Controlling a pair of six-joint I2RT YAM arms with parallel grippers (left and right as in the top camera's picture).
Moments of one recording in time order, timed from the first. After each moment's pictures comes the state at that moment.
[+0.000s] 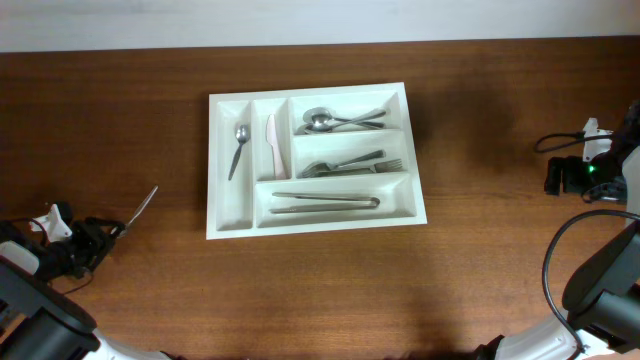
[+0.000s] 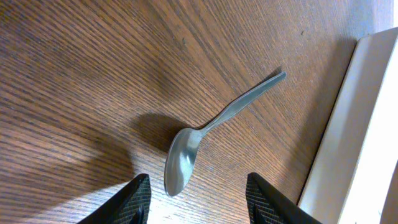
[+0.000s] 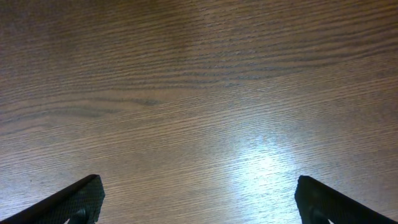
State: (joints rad) left arm 0.88 1.87 1.02 -0.60 0.70 0.11; right arm -0.57 1.85 1.49 -1.02 0.00 -0.37
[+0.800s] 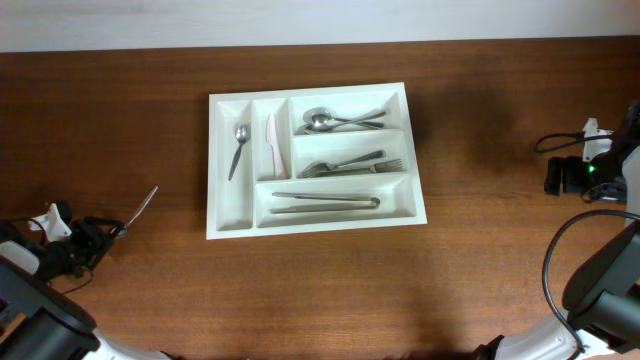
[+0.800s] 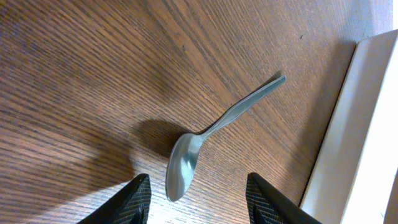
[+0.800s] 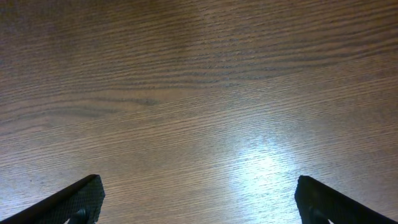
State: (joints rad) left arm 0.88 1.87 1.02 -0.59 0.70 0.11; right arm -0.57 1.85 1.49 -1.02 0.00 -0.37
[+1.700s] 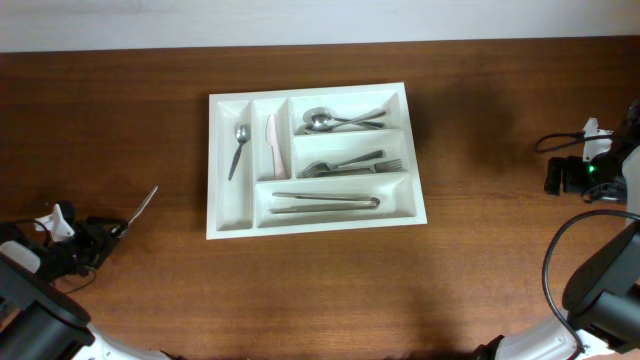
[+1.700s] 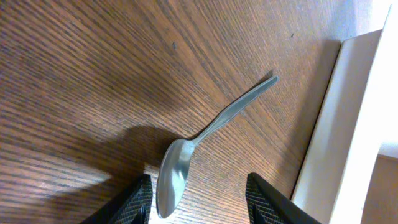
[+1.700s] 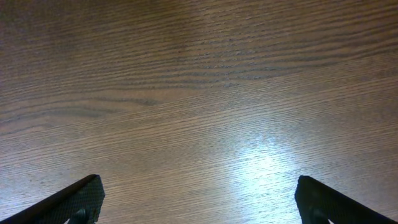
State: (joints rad) left arm 0.88 1.92 1.02 -0.57 0.76 0.11; right arm -0.57 1.85 1.49 -1.02 0.00 -0.37
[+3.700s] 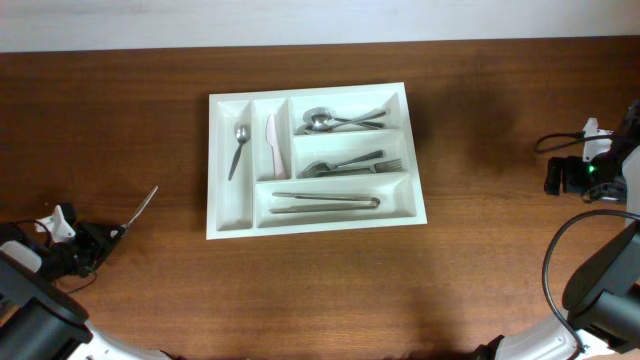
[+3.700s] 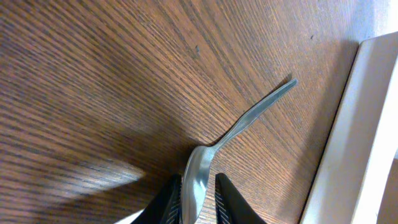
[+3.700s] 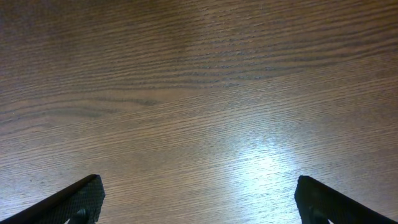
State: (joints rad) left arm 0.88 1.94 1.02 -0.55 0.73 0.11; right arm -0.57 1.85 1.49 -1.02 0.00 -0.37
